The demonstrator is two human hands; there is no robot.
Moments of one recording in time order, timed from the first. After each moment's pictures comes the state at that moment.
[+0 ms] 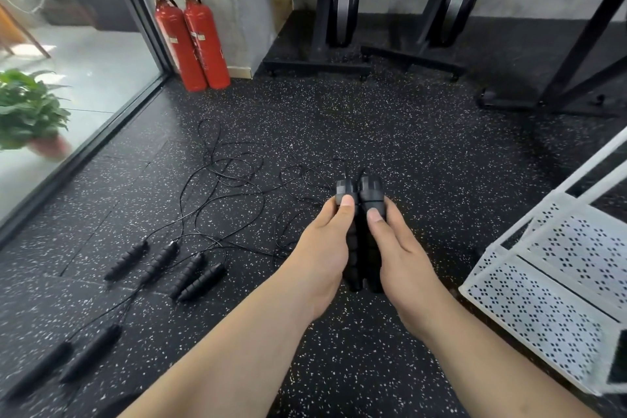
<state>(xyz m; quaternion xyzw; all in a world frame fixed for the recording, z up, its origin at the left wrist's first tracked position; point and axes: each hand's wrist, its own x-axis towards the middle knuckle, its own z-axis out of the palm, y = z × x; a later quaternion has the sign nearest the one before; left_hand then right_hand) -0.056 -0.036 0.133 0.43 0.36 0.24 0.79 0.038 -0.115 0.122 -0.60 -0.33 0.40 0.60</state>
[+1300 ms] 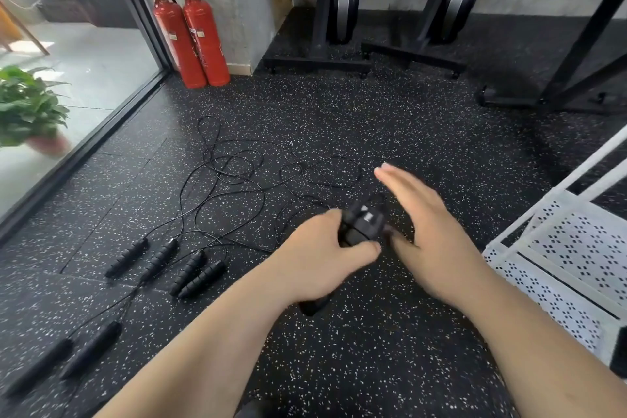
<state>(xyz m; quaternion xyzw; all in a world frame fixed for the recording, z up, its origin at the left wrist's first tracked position) -0.082 -0.021 0.149 0.80 0.38 0.05 0.47 0.087 -0.127 0.146 -0.76 -0.56 0.18 0.28</state>
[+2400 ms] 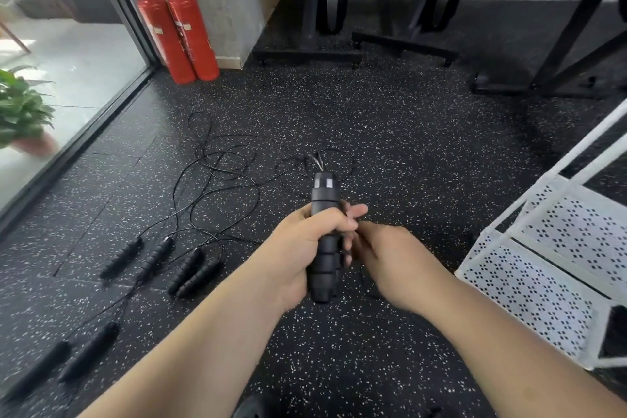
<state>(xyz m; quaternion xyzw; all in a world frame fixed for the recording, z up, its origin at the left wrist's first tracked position) -0.082 -0.024 0.141 0.39 0.34 0.17 0.84 0.061 -0.118 0.108 -0.78 -0.54 0.25 0.19</state>
